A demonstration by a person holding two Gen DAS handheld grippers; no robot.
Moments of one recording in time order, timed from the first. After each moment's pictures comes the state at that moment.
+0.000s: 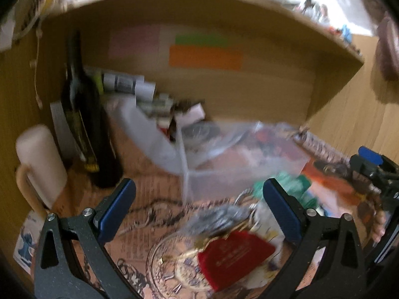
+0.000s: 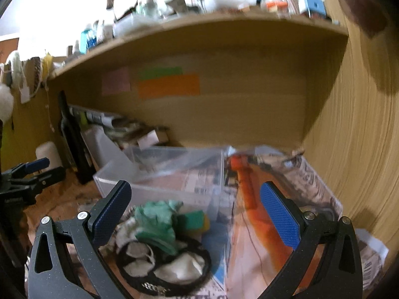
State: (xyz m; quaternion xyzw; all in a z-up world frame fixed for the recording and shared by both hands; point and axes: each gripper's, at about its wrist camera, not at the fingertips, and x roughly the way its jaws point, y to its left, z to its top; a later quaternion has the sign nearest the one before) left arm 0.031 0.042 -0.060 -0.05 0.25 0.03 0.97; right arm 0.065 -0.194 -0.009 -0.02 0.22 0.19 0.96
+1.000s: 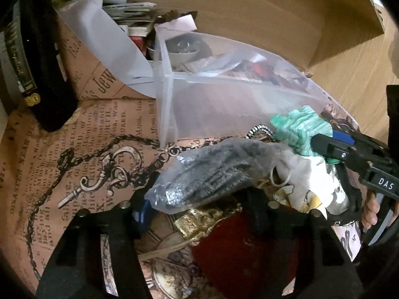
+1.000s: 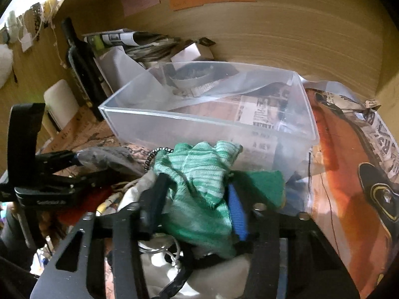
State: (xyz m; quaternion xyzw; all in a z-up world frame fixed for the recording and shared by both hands) left arm 0.092 0.046 -0.143 -0.09 0.41 -0.03 0.91; right arm 0.122 -0.144 -0.078 -0.04 0.38 0.31 0.87
